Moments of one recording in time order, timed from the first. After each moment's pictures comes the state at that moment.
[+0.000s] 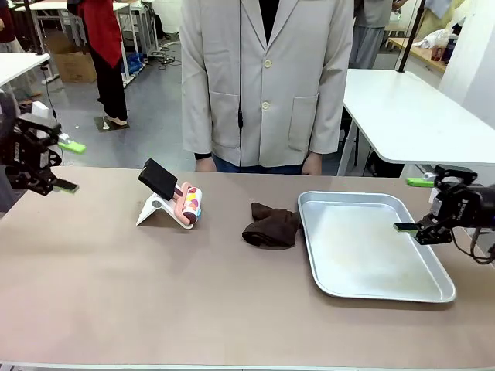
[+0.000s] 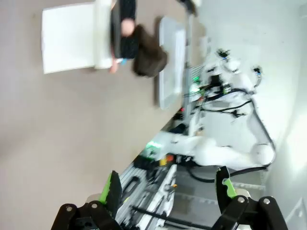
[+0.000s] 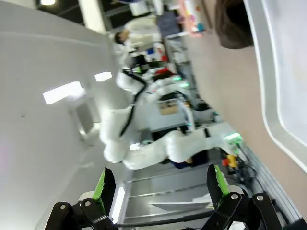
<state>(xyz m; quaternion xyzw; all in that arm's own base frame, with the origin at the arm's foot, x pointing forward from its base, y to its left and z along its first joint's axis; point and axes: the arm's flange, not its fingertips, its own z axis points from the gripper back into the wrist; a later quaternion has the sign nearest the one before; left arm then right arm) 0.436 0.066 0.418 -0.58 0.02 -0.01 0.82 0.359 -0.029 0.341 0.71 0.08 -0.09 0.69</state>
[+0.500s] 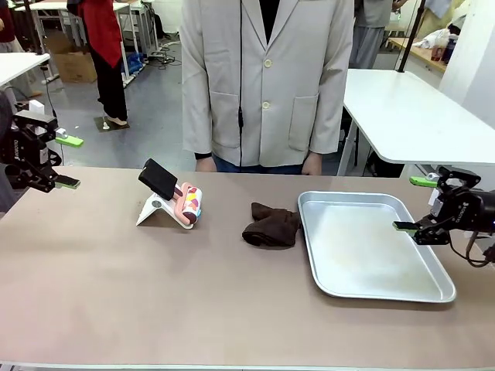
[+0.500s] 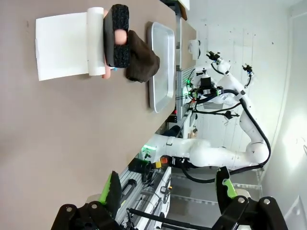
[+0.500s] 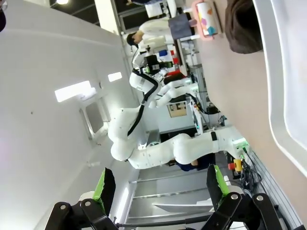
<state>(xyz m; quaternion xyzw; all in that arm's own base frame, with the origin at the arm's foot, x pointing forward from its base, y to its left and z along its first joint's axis) 0.441 0.067 0.414 -0.58 0.01 -0.02 0.81 0.358 -0.028 0.334 0.73 0.07 -0.09 0.68</state>
